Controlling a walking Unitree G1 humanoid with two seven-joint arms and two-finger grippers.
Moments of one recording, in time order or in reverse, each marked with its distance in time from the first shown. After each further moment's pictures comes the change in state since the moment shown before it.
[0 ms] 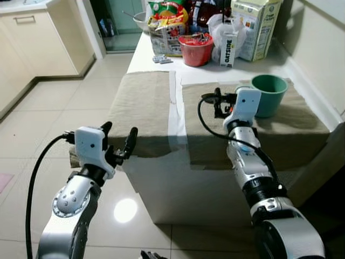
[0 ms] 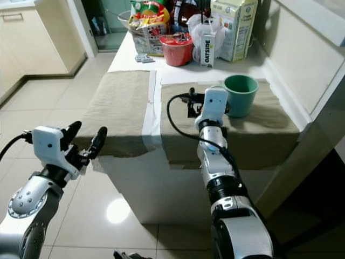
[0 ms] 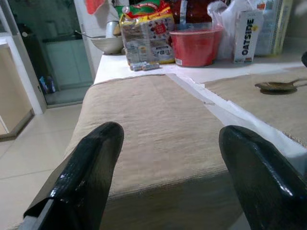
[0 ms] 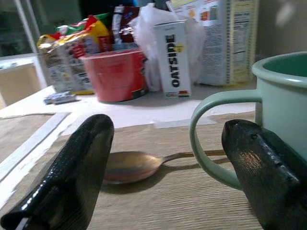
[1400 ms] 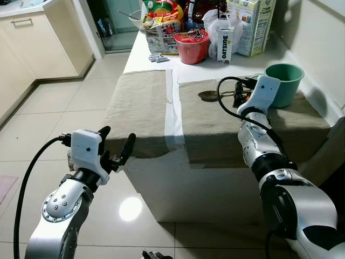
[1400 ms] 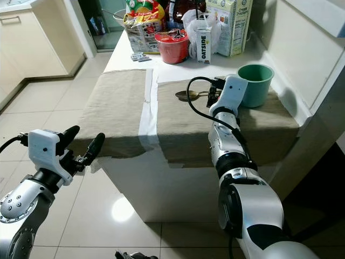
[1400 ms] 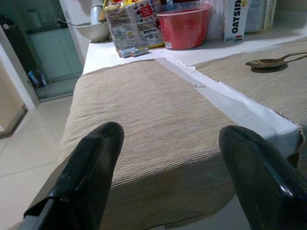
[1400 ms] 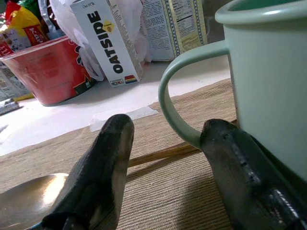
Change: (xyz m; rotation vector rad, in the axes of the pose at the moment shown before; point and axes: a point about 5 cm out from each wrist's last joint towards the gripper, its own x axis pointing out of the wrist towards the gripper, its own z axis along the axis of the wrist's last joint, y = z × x) left arm -0.009 0.005 0.003 0.027 0.043 -0.042; right arm 0.028 -0.029 0.009 0.106 0.093 -0.110
